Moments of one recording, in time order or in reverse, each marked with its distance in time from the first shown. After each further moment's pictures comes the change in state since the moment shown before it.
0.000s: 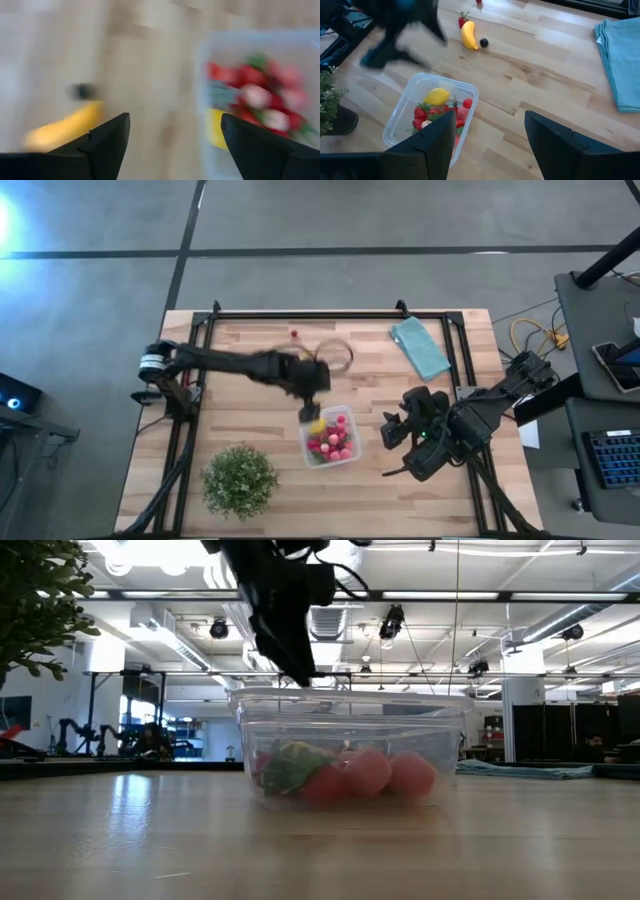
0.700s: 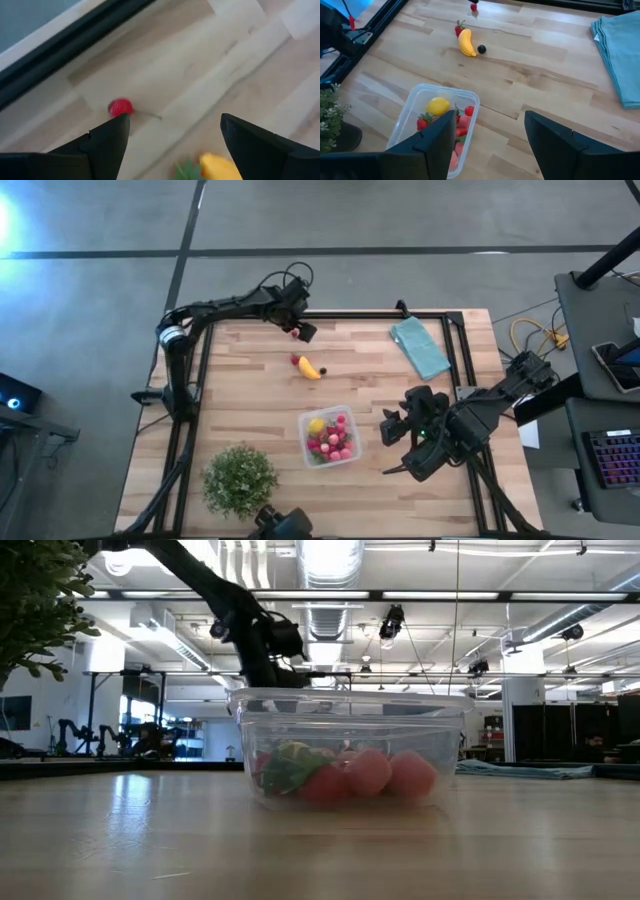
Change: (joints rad) left arm 0.596 0.190 0.063 0.051 0.094 -0.167; right arm -0.004 0.000 -0.019 -0.001 0.035 0.087
